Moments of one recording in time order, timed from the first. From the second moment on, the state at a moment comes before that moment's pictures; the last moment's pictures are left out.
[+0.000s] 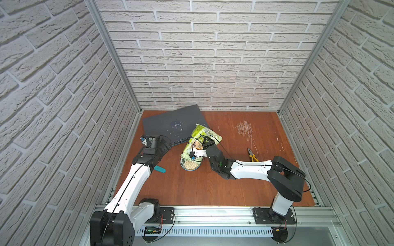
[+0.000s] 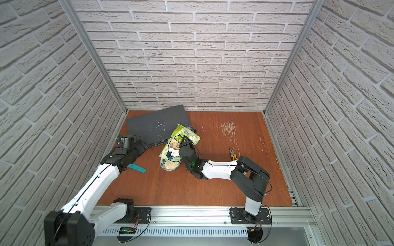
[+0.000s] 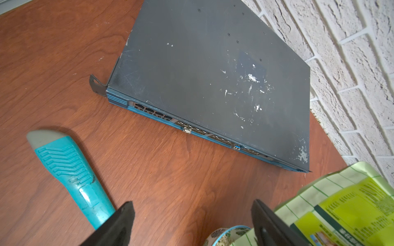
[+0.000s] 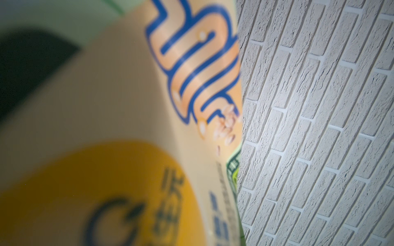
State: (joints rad) left arm -0.06 1.04 0.74 -0.51 -0.10 -0.83; right arm 1.04 1.76 0.96 0.58 0.77 -1.60
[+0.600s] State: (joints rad) left arm -0.06 1.04 0.75 -0.51 -0.10 -0.83; right arm 1.03 1.76 0.96 0.58 0.78 -1.58
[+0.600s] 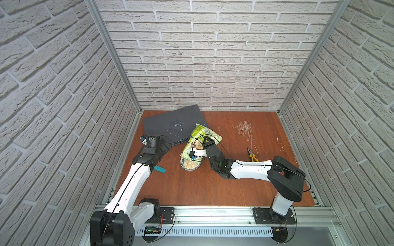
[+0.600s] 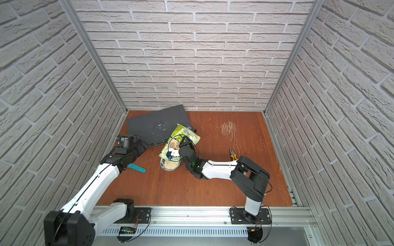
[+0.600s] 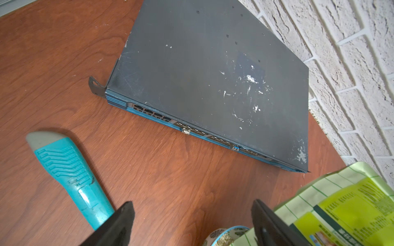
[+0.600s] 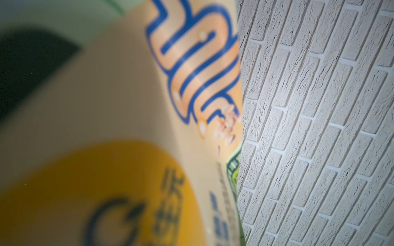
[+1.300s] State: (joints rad) left arm -0.06 1.05 0.75 -0.51 -0.10 -0.83; right arm 1.00 1.77 0.97 0.60 0.78 -1.58
